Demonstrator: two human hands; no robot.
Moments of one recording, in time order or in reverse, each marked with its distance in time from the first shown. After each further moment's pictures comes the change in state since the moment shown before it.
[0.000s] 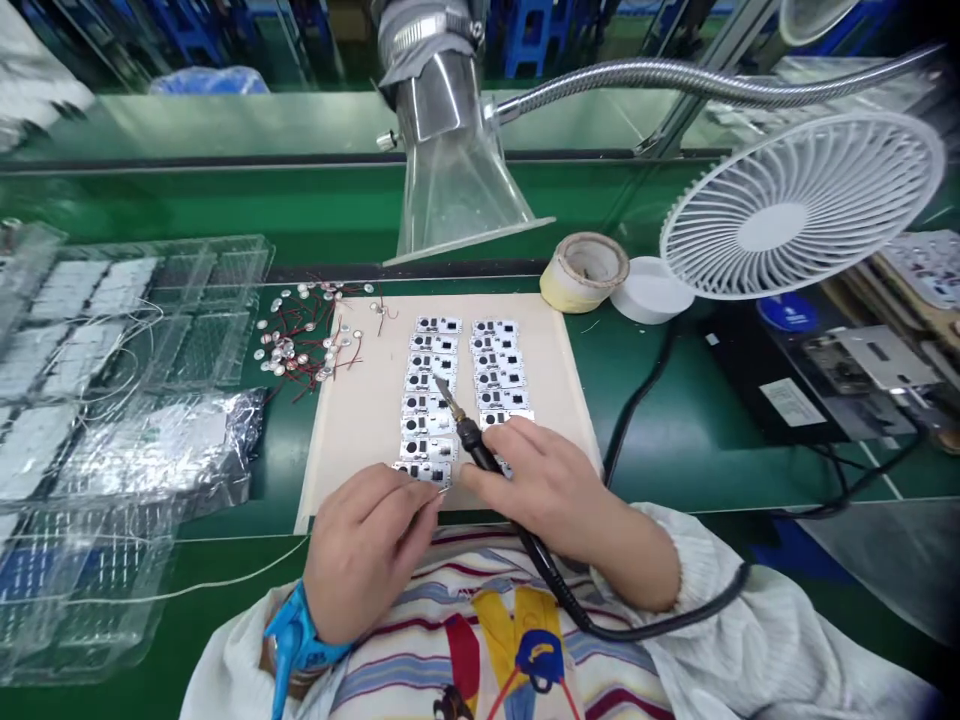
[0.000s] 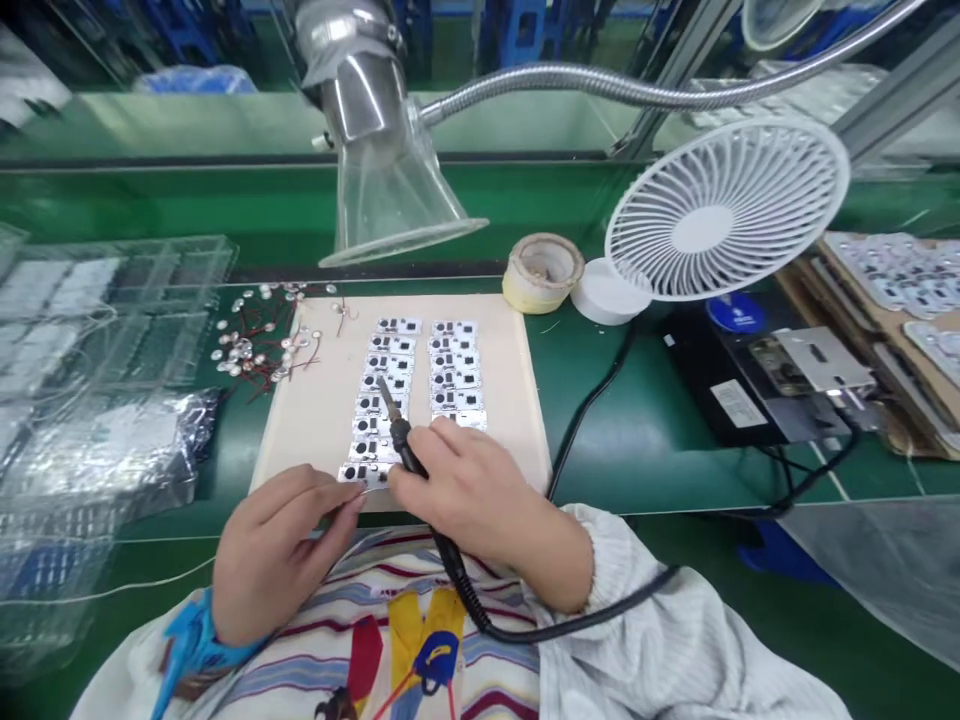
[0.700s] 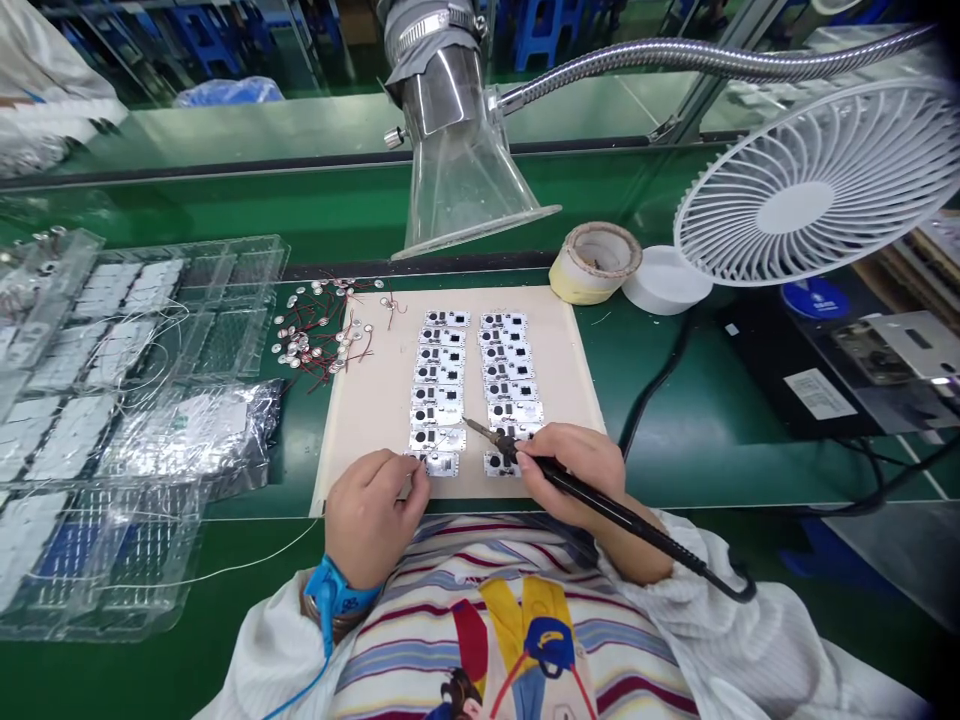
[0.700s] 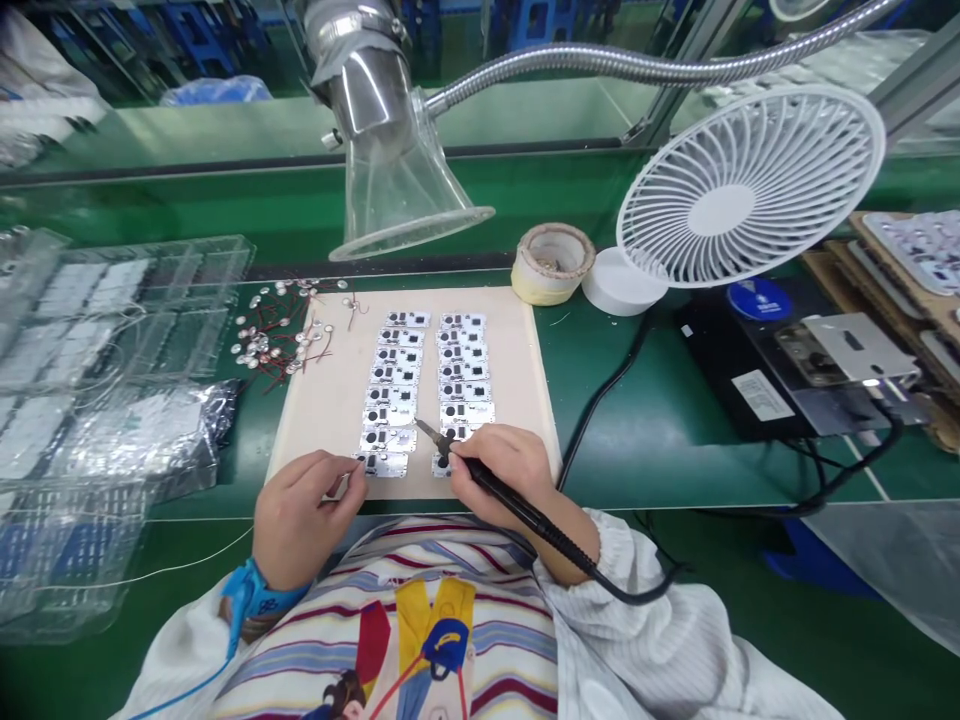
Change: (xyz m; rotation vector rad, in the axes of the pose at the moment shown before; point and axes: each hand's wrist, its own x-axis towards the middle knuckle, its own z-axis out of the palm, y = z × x) left_hand -0.021 -0.017 0.026 0.262 0.050 -0.184; right_hand -0.033 0.005 0.028 0.350 0.435 0.304
